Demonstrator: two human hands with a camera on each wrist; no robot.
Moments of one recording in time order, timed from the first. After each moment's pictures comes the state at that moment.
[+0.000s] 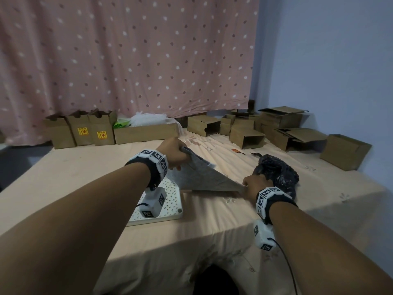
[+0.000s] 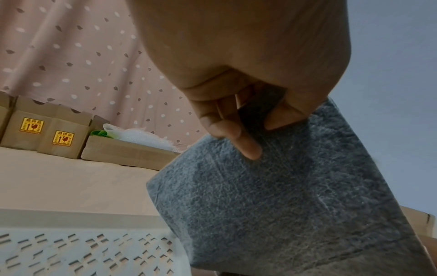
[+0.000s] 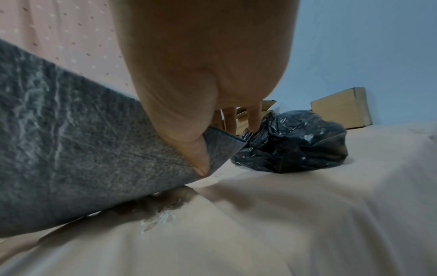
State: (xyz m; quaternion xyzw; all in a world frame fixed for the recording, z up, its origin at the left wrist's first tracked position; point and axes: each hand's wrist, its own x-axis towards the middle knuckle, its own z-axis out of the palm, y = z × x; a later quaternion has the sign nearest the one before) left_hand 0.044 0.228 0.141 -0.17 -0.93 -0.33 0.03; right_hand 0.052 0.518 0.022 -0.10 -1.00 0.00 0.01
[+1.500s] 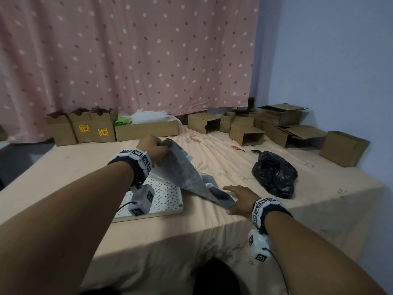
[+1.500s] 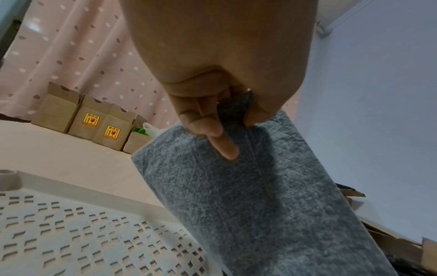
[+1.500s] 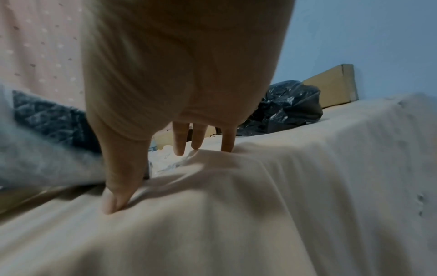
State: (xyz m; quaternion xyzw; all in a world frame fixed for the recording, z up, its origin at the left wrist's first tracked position) left_hand 0.037 0.180 0.129 -0.04 -0.93 -0.36 0.08; right_hand 0.074 0.502 -0.019 0.03 -0.97 0.23 -0.06
